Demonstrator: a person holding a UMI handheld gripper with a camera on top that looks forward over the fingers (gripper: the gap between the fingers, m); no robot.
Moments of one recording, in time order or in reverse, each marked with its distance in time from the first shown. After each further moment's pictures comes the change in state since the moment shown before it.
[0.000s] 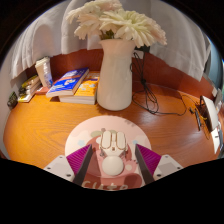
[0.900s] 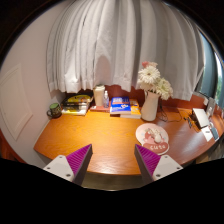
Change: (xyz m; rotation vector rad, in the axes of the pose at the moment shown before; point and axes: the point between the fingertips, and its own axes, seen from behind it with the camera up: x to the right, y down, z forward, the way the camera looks) arm -0.255 -0.003 -0.295 0.191 -0.024 0.014
